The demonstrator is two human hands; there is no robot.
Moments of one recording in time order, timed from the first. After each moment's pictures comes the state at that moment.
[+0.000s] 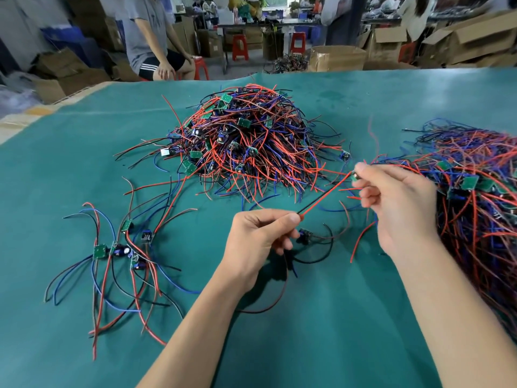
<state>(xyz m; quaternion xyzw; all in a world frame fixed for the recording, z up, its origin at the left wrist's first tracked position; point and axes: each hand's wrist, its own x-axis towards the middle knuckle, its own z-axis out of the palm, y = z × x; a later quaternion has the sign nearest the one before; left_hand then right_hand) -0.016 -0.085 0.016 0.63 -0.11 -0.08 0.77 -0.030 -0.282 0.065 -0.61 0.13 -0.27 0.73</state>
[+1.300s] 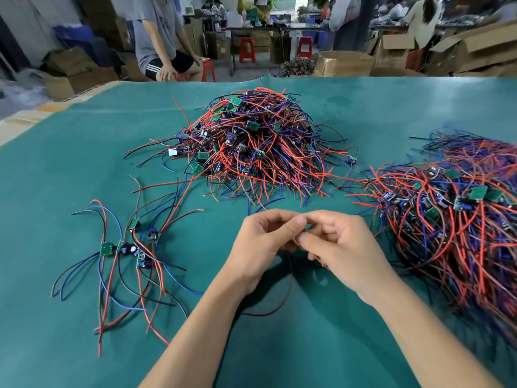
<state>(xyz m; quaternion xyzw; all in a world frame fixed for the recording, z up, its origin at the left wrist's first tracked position) -0.016 -0.083 0.017 0.61 -0.14 -0.13 0.77 -0.057 -0.234 0.032 -0.81 -0.04 -0.06 0.59</state>
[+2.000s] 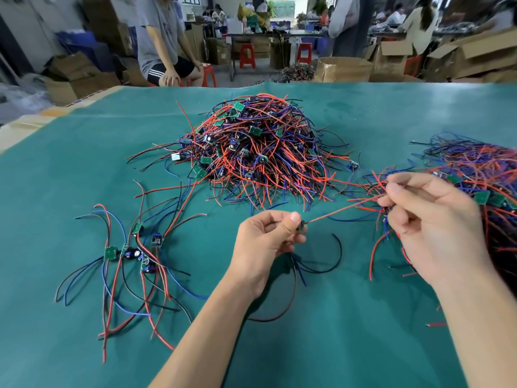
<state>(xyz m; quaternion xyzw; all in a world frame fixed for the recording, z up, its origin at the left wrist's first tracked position) -0.015 -0.081 0.019 0.58 -0.06 -0.11 0.81 -0.059 -0.293 0.075 -0.59 0.03 -0.23 0.77</state>
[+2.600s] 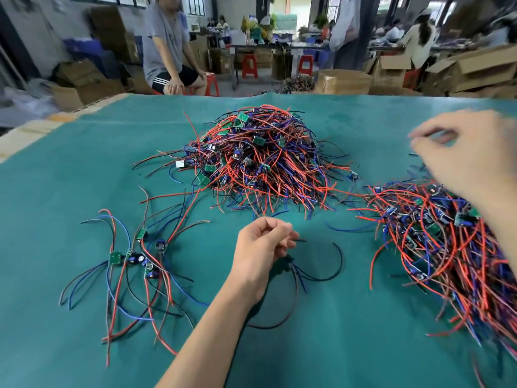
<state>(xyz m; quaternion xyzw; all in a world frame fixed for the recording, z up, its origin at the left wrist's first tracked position) -0.013 -0.080 0.023 0.58 -0.01 -0.10 0.81 -0.016 -0.343 0.159 -0.92 0.09 -0.32 0.22</state>
